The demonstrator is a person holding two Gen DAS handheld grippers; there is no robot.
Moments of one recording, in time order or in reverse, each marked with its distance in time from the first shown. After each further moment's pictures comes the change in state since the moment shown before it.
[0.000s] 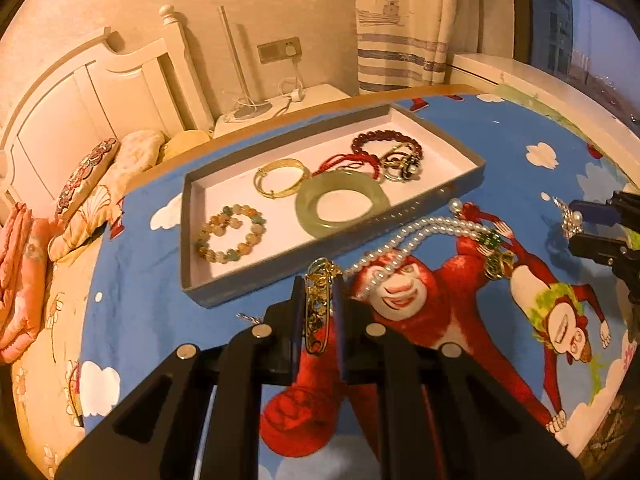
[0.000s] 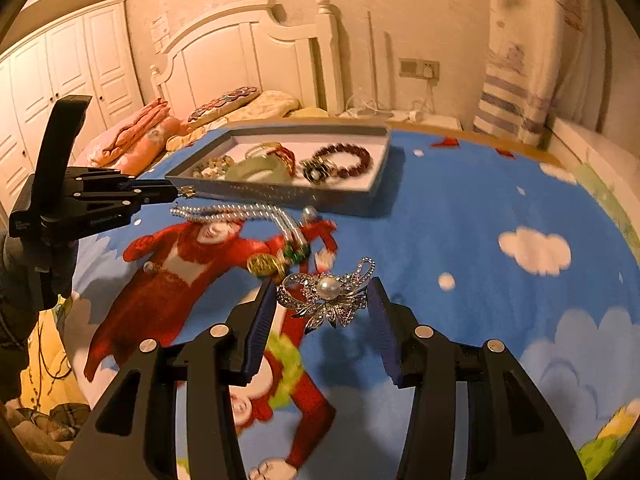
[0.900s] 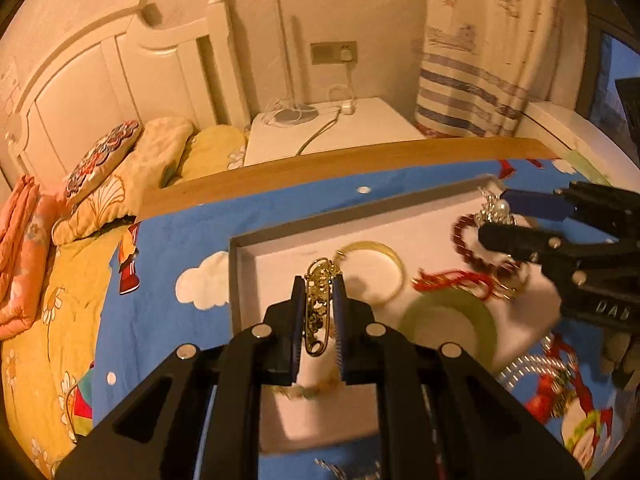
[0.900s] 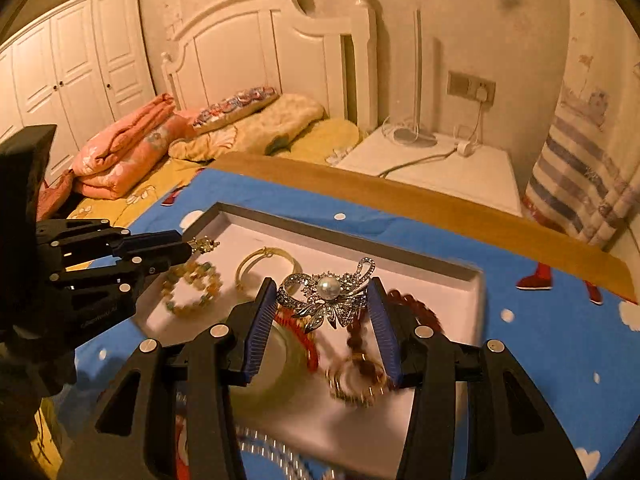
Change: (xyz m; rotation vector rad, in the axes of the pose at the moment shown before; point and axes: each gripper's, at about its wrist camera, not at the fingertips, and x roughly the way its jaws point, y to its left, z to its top) left arm 0.076 0.086 0.090 -0.166 0.020 0.049; right arm 0.158 0.019 0.165 -0.054 0.072 0.052
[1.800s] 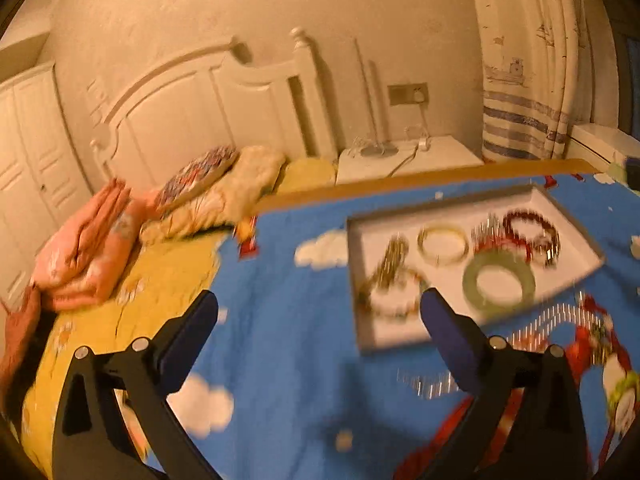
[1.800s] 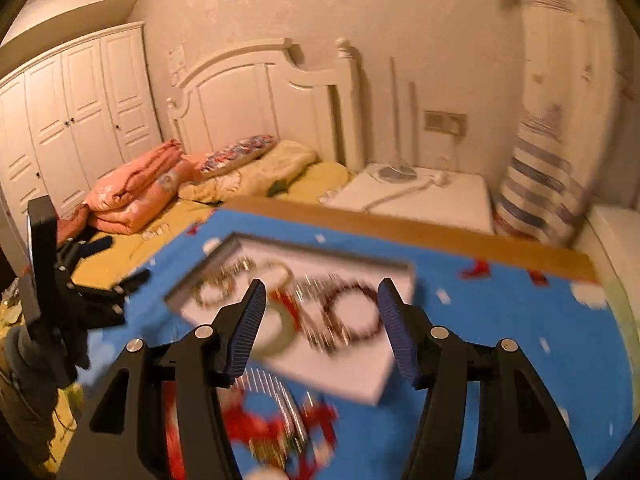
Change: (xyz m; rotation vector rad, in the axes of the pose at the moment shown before) left arm -0.097 0.008 -0.086 -0.073 -0.171 0.298; right arm -0.135 -0.033 -0.069 0.055 -0.169 -0.027
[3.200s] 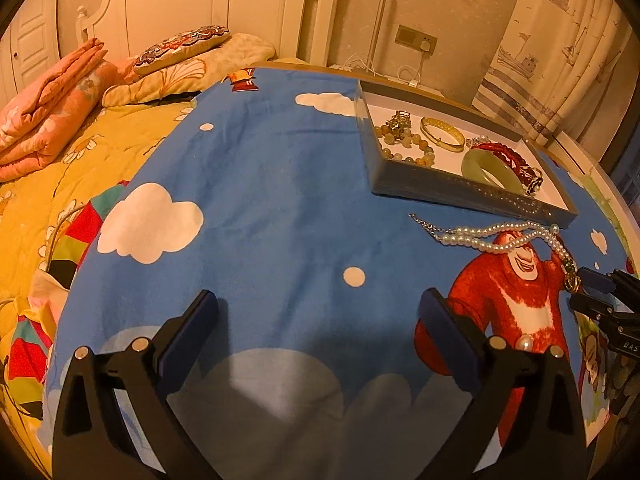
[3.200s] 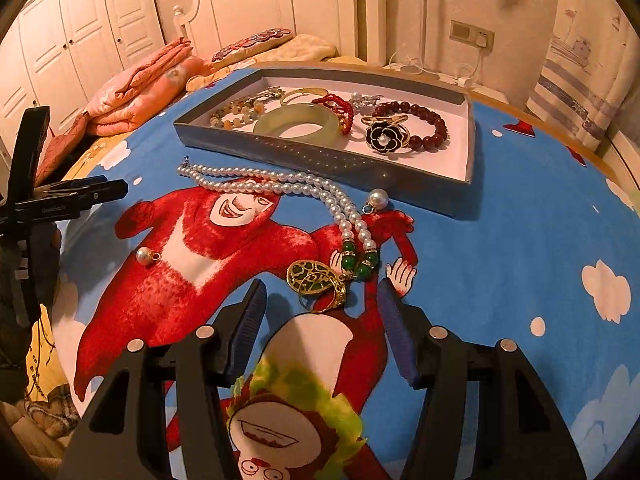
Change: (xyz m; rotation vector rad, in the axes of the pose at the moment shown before) left arm 0.021 0.047 -0.095 -0.261 0.282 -0.246; right arm 0.039 0.053 -0.101 -0.084 0.313 0.042
